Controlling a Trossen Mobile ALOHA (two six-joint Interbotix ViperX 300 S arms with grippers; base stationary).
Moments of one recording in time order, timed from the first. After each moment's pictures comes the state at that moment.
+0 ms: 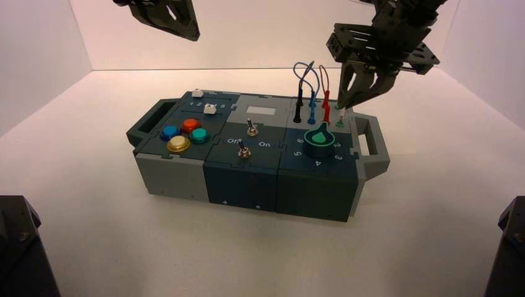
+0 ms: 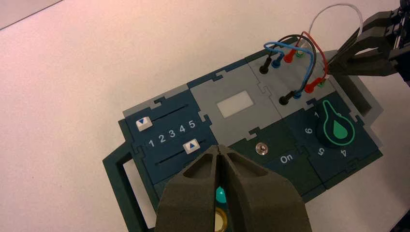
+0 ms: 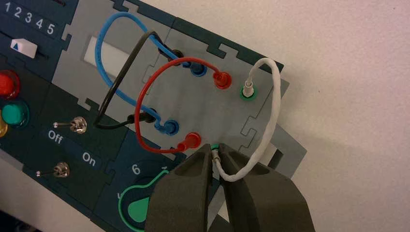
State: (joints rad) left arm -0.65 -0.50 0.96 -0.04 0.39 0.02; right arm 0.47 -0.16 0.94 0.30 0.43 -0.02
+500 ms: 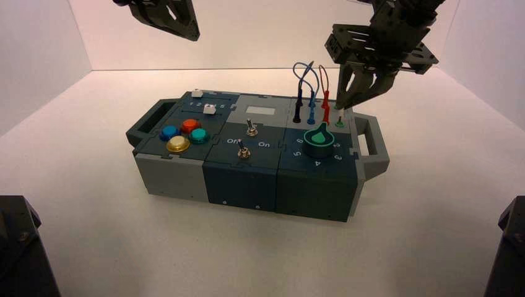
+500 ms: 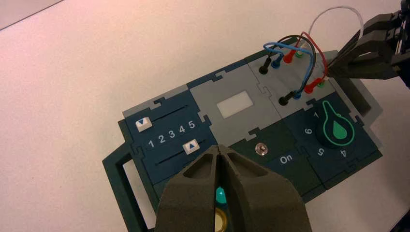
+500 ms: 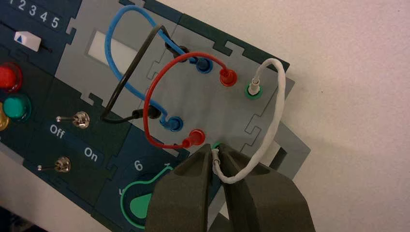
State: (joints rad) left arm -0.65 -0.50 0.96 -0.05 0.39 0.02; right arm 0.50 -0.16 0.95 0.29 0.43 -0.01
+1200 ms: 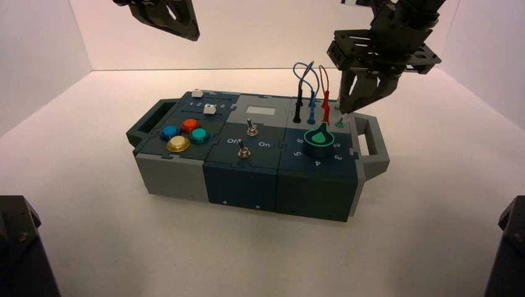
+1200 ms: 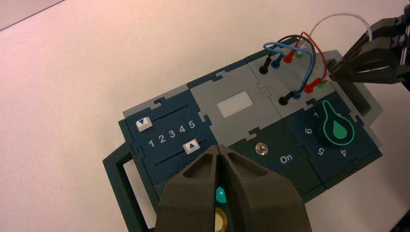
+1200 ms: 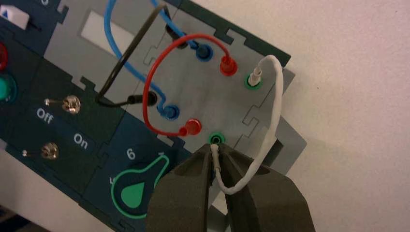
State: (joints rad) left arm -0.65 -0.50 0.96 -0.04 0.39 0.02; right arm 0.51 -0.16 0.96 0.20 0.46 0.02
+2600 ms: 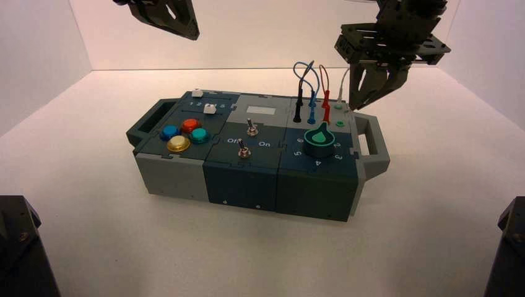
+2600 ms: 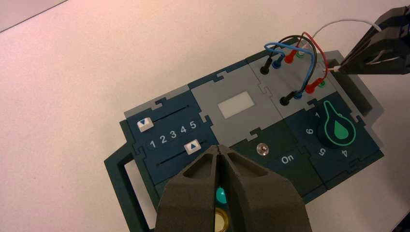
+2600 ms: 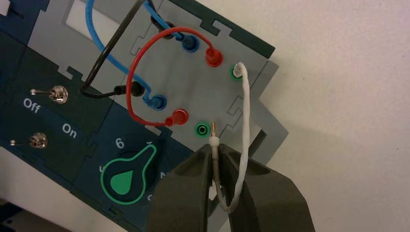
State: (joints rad) left arm -0.65 -0.50 0.96 -0.04 0.39 0.02; right arm 0.47 -0.20 0.91 0.15 0.56 0.03
